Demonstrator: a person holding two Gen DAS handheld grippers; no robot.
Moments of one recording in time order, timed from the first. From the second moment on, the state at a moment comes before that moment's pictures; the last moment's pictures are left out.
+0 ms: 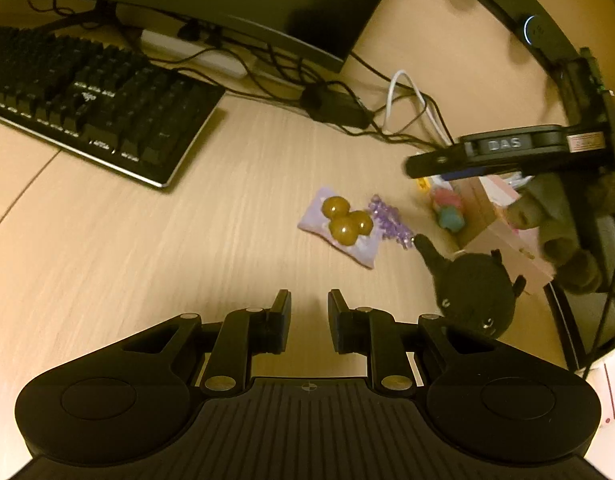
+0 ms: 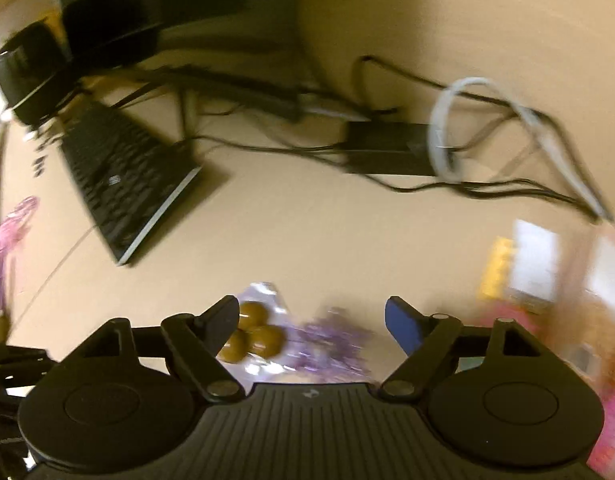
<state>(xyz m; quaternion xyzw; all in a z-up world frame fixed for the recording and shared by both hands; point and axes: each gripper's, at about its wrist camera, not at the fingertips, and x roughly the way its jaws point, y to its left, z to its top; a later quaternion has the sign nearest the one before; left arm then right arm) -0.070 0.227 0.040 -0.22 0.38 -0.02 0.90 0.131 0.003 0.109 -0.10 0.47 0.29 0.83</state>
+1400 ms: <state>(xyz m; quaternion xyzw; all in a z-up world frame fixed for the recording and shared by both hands) -0.080 0.146 0.052 -0.12 0.40 -0.09 0.90 -0.065 -0.056 0.087 -0.16 0.41 0.27 0.86</state>
